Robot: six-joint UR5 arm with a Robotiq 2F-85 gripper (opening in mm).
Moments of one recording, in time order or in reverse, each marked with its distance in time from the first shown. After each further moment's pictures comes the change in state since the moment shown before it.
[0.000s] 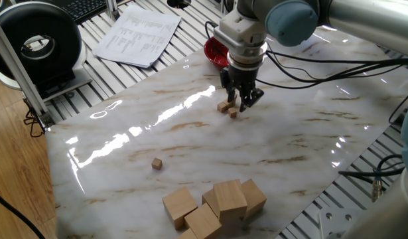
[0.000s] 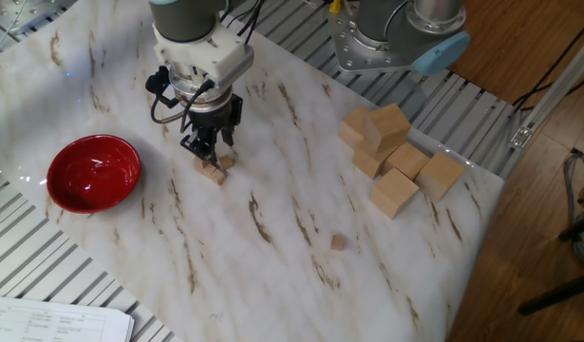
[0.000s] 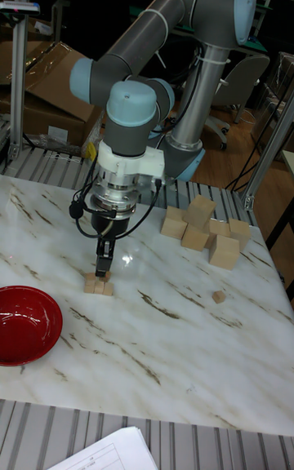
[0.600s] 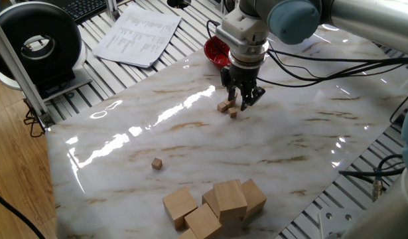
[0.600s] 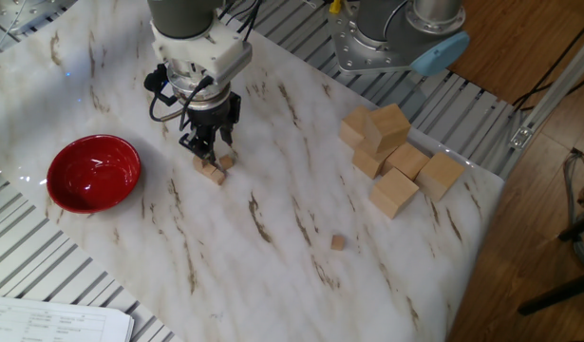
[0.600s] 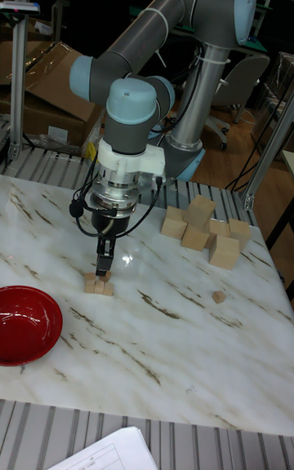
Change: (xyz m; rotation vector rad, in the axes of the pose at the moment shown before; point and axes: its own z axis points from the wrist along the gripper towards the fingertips) arm -0.006 -0.003 -0.007 0.000 0.000 -0.018
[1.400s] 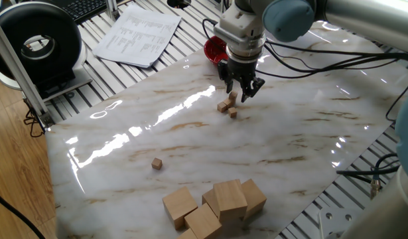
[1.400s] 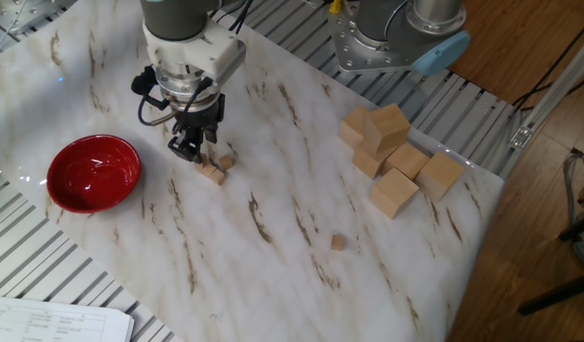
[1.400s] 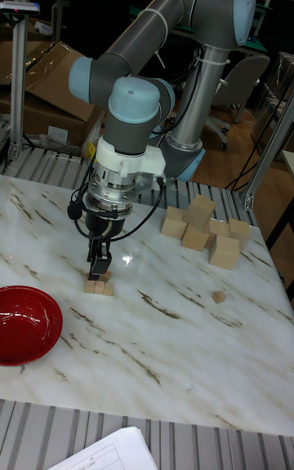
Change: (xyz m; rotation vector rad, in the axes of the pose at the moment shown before) arm 0.025 -0.019 -0.004 0.024 0.060 -0.128
